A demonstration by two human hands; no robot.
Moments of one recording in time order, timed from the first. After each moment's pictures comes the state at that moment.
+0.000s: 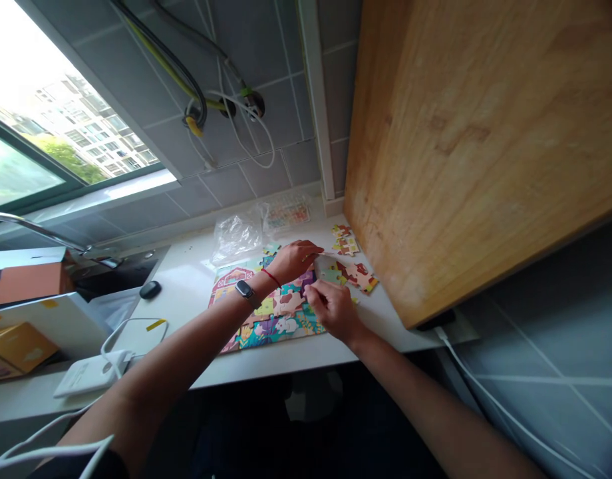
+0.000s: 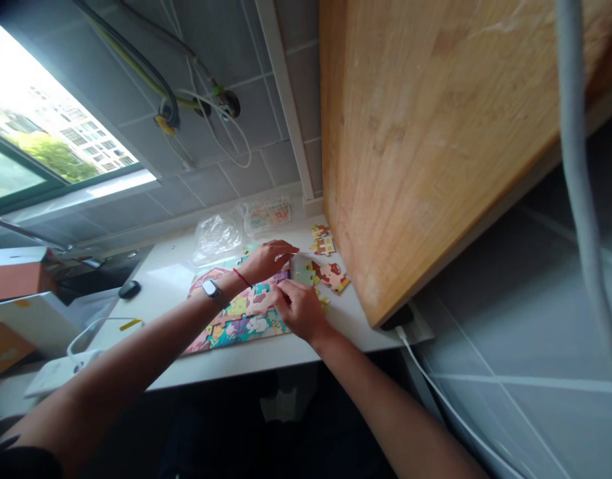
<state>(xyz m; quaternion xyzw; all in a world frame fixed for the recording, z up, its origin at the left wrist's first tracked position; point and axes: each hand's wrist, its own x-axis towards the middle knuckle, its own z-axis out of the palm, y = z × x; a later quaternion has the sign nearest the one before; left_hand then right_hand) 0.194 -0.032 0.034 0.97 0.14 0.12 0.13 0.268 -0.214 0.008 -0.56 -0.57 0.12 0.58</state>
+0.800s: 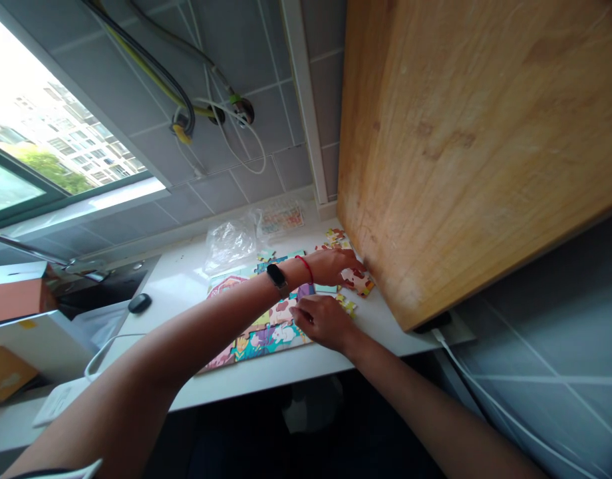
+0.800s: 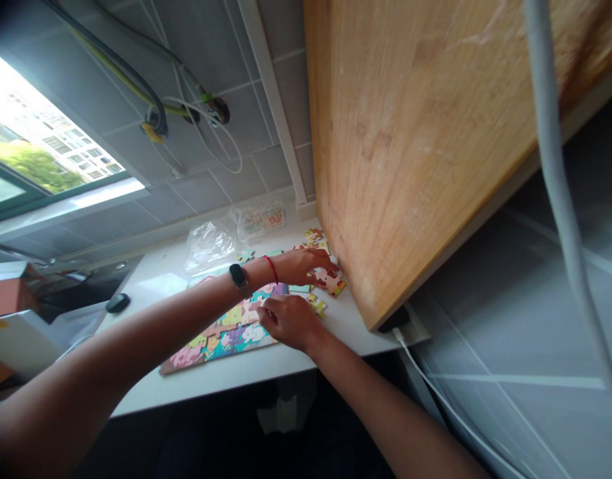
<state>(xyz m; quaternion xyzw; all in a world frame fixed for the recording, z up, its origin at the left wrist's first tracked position) 0.275 -0.070 0.065 0.98 -0.08 -0.09 0.16 0.263 -0.209 -0.004 -0.59 -0.68 0.10 0.42</state>
